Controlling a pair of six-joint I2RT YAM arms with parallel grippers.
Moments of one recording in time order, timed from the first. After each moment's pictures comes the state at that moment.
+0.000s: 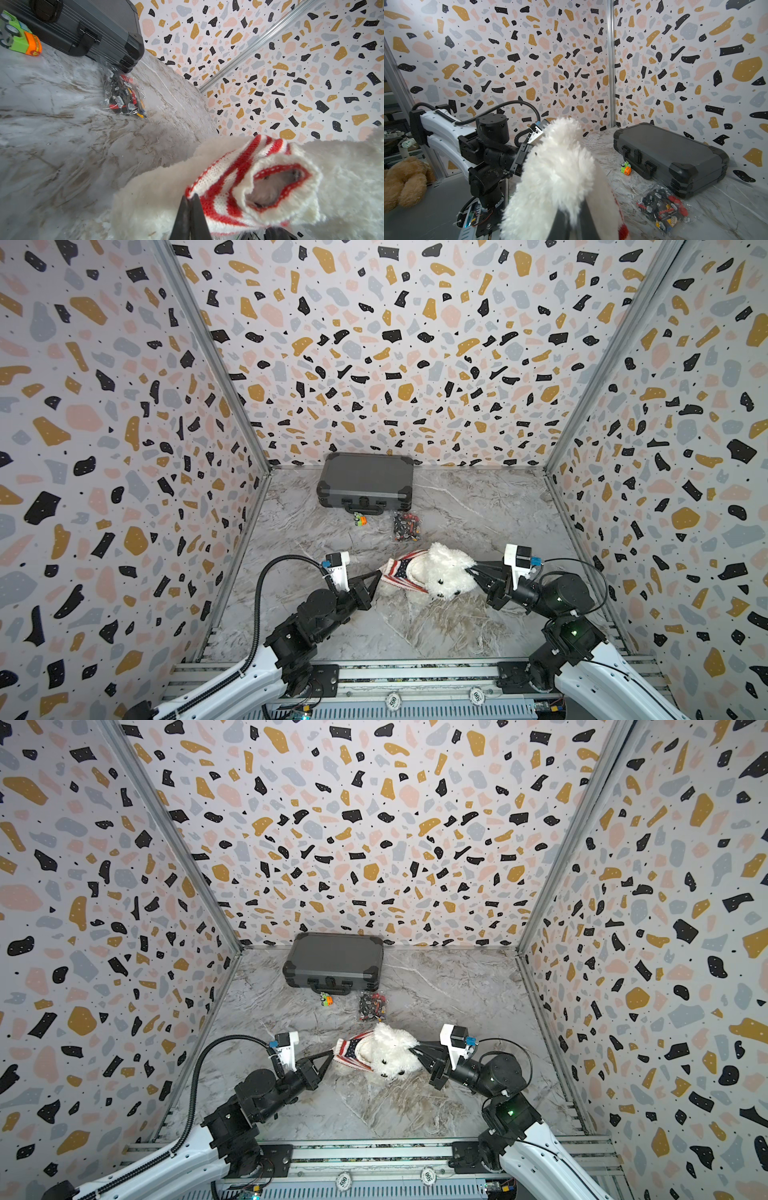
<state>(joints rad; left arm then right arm) -0.82 0.57 0.18 0.22 -0.08 -0.91 0.58 0.46 0.36 0.32 -0.59 0.21</state>
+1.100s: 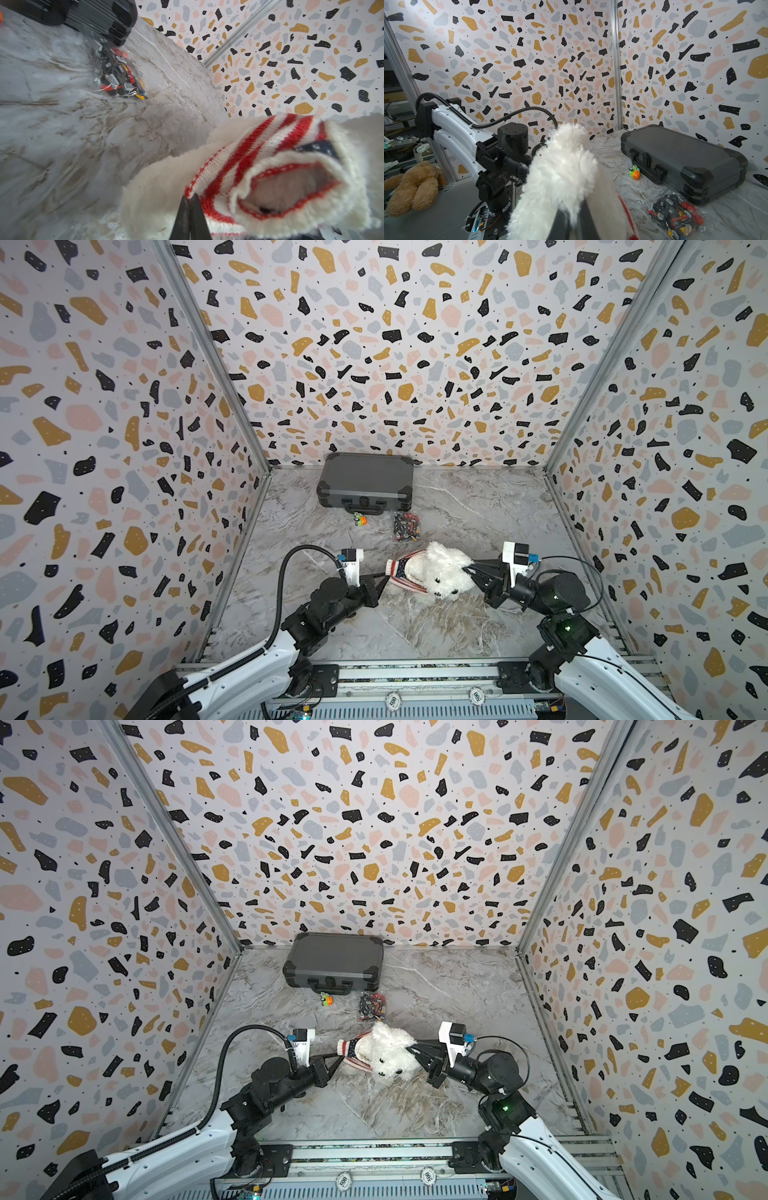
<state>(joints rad) -0.75 0.80 0.19 0.37 0.11 -0.82 0.58 0.53 0.34 0.43 -0.62 0.27</state>
